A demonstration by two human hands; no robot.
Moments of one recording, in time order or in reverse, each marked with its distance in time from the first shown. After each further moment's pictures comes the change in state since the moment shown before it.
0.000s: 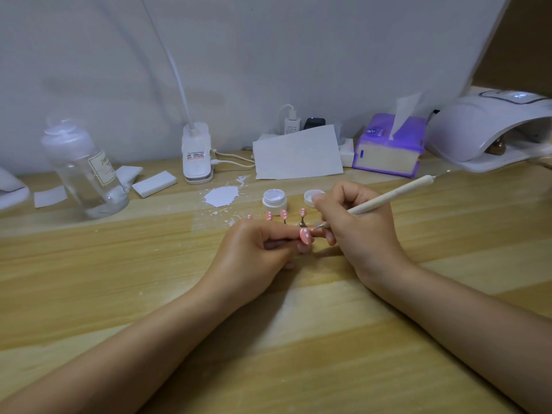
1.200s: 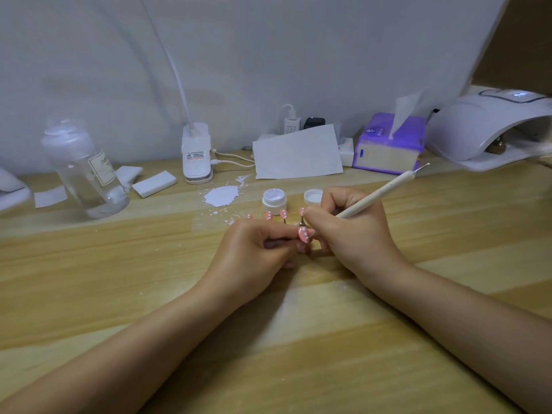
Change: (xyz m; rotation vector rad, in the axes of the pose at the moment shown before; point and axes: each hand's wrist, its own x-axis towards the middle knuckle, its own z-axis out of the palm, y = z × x) left_hand 0.001 -0.002 0.000 0.012 0.002 0.017; right_hand -0.007 -0.010 0.003 -0.043 -0.158 0.026
